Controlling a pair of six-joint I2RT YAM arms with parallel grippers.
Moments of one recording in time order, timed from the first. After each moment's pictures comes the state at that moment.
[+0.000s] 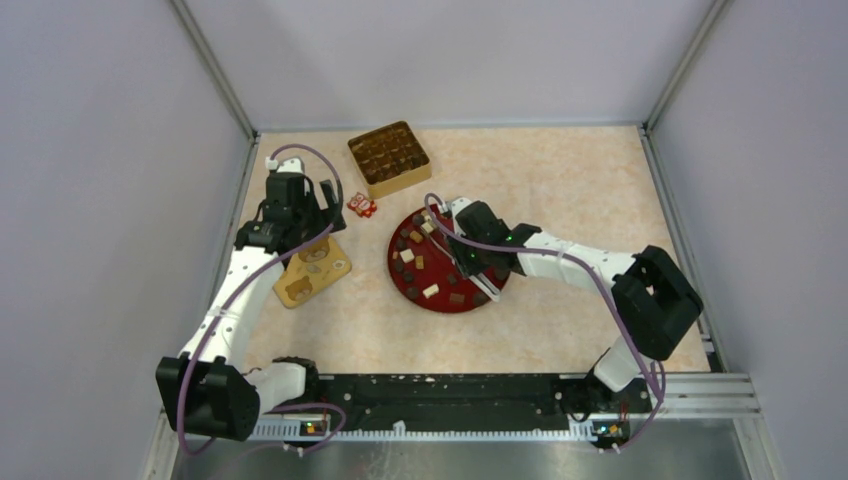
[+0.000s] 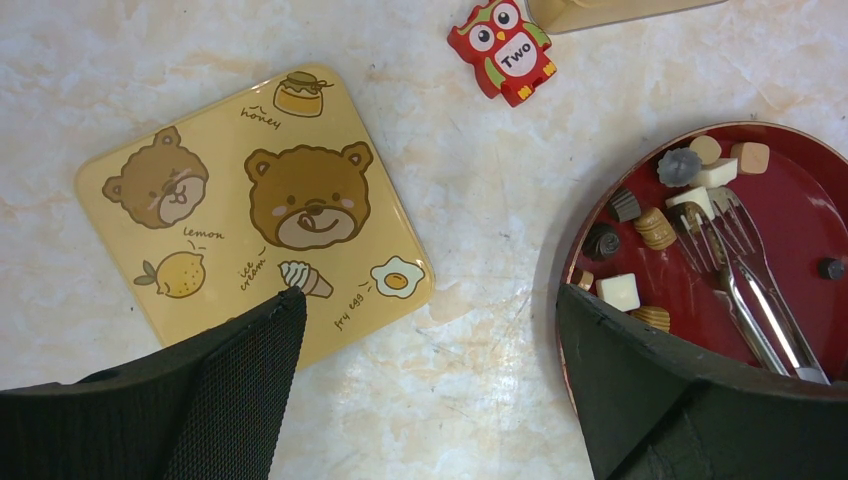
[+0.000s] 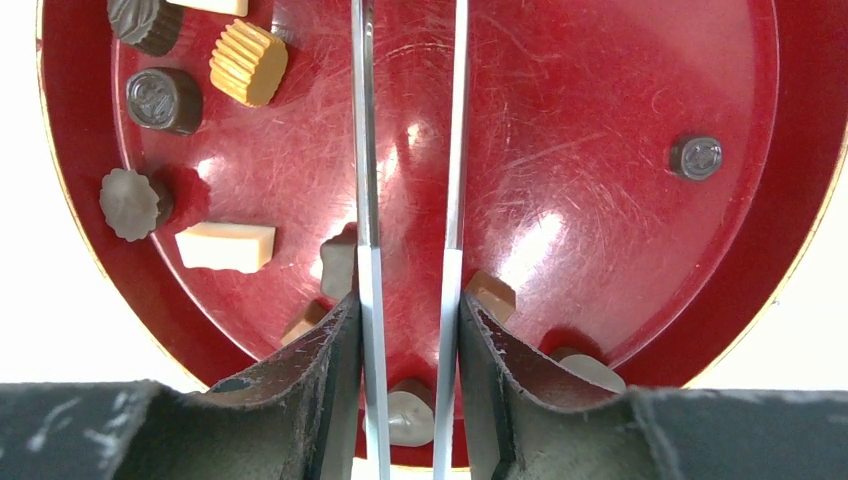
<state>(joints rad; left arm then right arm) -0.12 1.15 1.02 -0.58 -0.11 -0.36 0.80 1.61 1.04 -0.34 0.06 0.17</state>
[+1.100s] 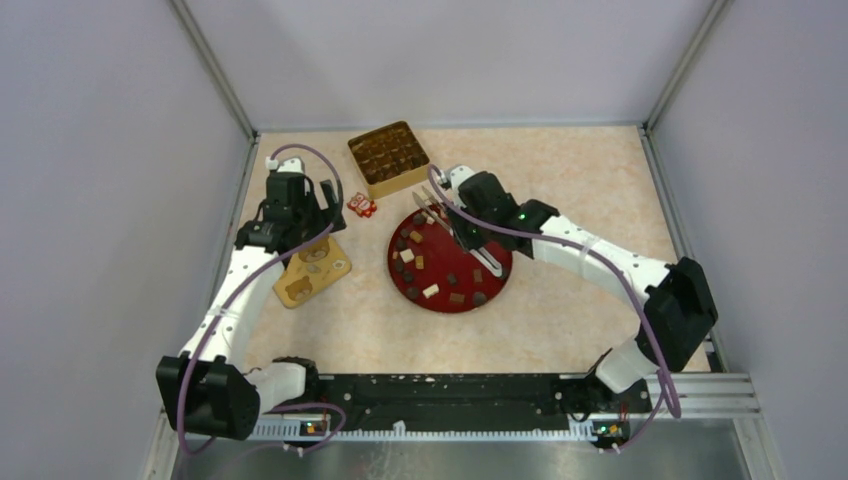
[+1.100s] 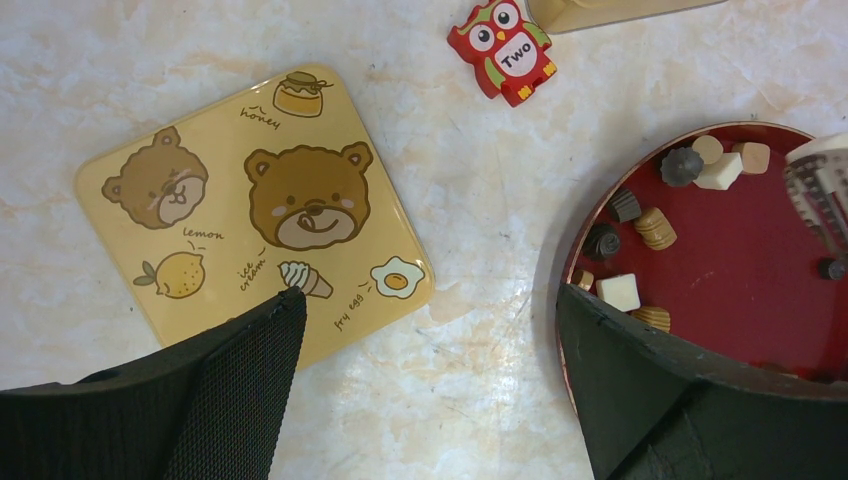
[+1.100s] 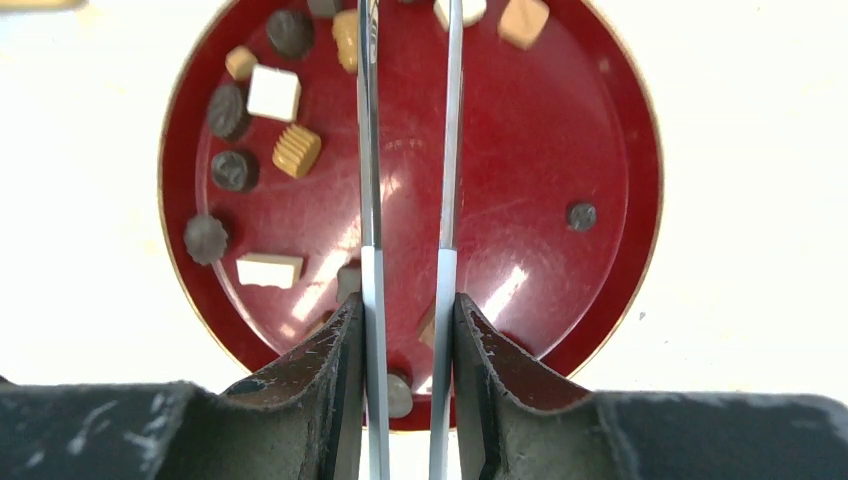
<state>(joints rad) -0.12 1.16 1.02 -0.58 -0.11 -0.36 0.80 1.53 1.24 -0.52 0.11 0.11</state>
